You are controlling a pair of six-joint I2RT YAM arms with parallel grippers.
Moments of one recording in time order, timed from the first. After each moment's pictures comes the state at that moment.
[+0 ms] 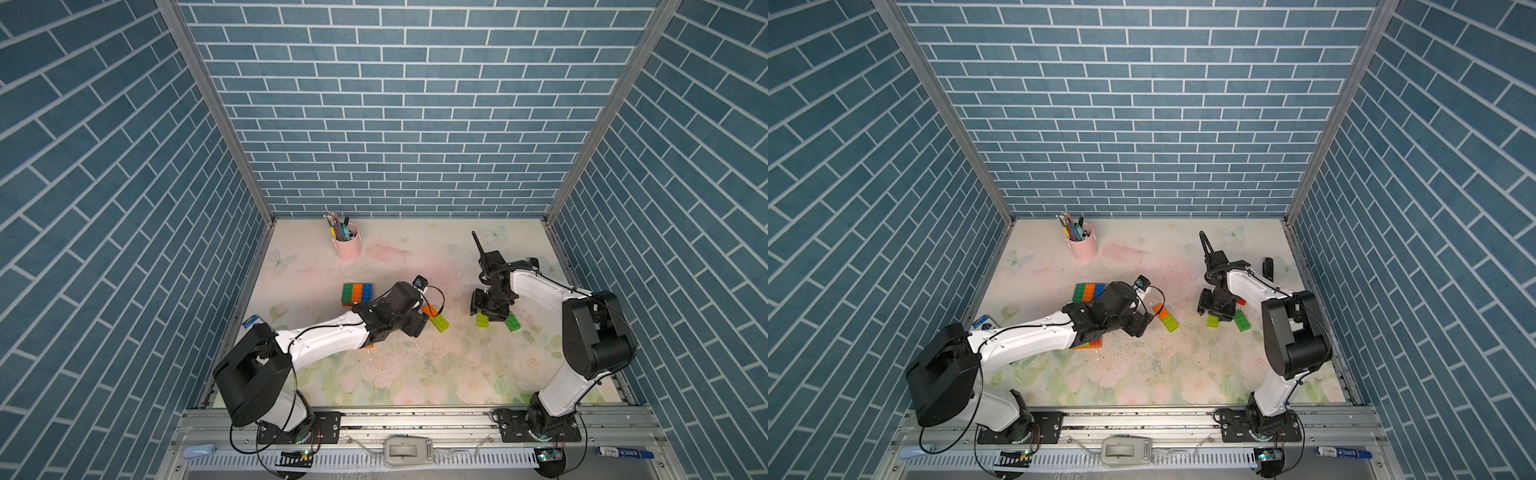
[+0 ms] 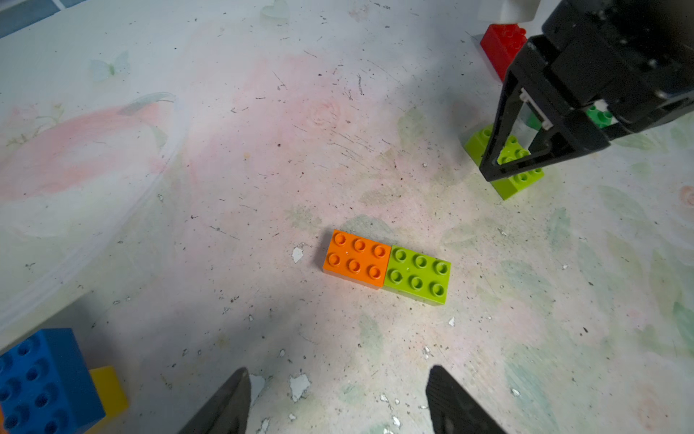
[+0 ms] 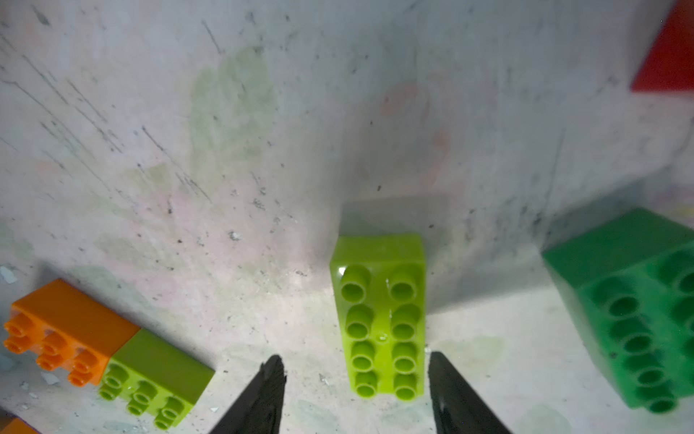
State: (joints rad) left arm -0.87 1.48 0.89 -0.19 -0.12 -0.18; right arm 0.36 1.72 1.10 -0.86 -0.14 0.57
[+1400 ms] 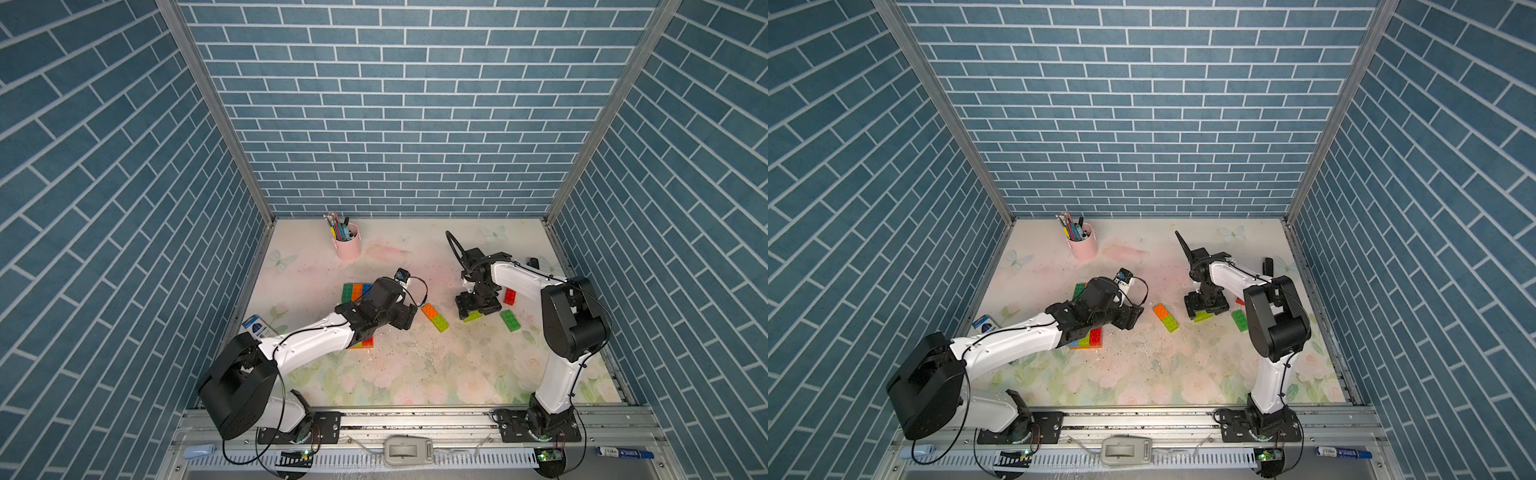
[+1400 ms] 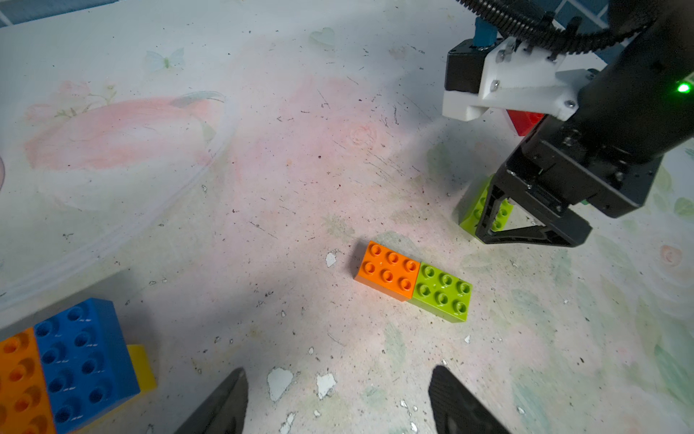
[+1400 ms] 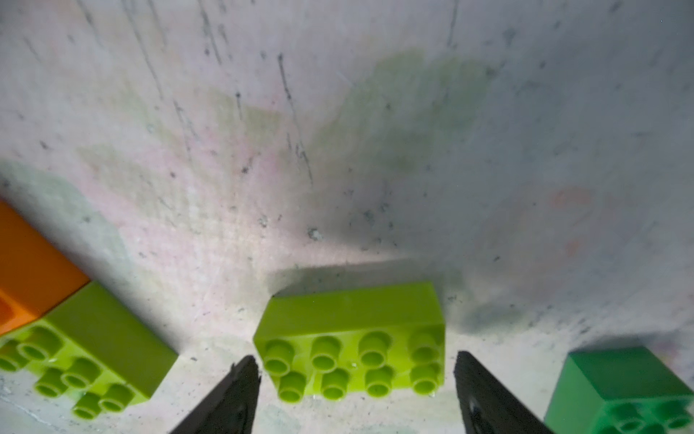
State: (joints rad) left arm -0.78 1.41 0.82 -0.13 -0.06 -0.24; right arm 0.44 1.88 1.27 -0.98 -0.05 0.15
